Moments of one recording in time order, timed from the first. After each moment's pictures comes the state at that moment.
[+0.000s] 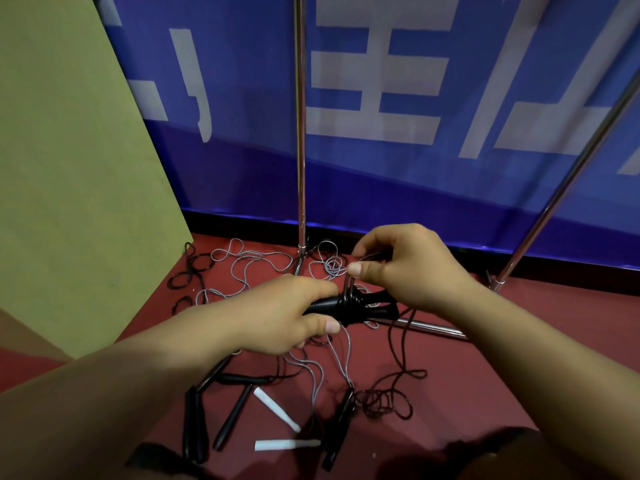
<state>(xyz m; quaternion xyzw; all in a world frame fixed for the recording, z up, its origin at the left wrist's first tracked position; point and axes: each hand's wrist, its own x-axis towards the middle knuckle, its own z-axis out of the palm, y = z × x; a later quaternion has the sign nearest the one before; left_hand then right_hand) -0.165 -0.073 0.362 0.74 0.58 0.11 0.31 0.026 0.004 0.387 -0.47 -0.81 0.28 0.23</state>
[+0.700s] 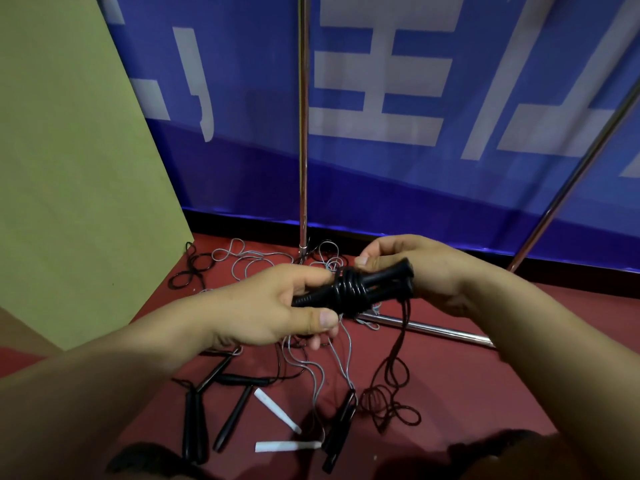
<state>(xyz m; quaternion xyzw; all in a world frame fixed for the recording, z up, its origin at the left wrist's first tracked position) -0.179 -0.084 0.374 0.66 0.44 0.28 0.54 0.028 0.011 0.395 -0.43 -0.68 0.58 0.14</state>
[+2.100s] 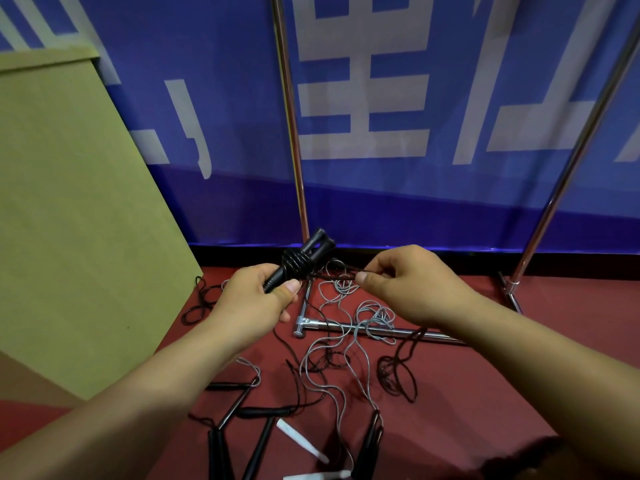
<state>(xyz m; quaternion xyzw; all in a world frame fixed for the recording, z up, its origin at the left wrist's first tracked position) -0.193 -0.065 0.367 0.50 0.71 0.39 0.30 0.020 0.002 0.389 -0.51 -0.78 0.30 0.20</state>
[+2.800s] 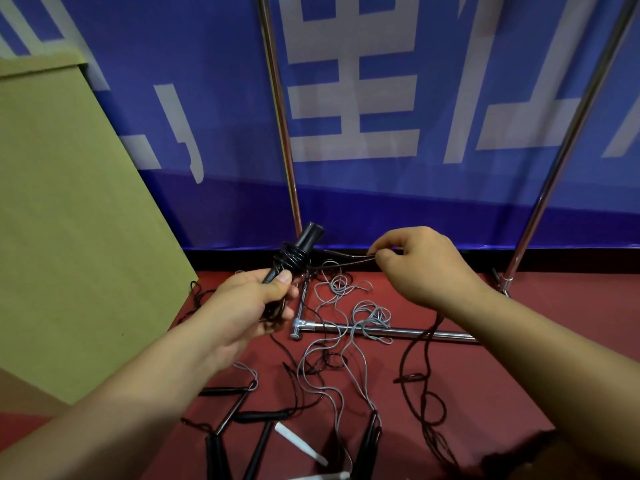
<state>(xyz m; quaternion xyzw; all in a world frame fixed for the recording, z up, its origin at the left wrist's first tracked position) -0.187 -0.063 0.377 0.36 0.63 0.47 0.51 0.031 0.014 0.398 -0.55 -0.75 0.26 0.27</state>
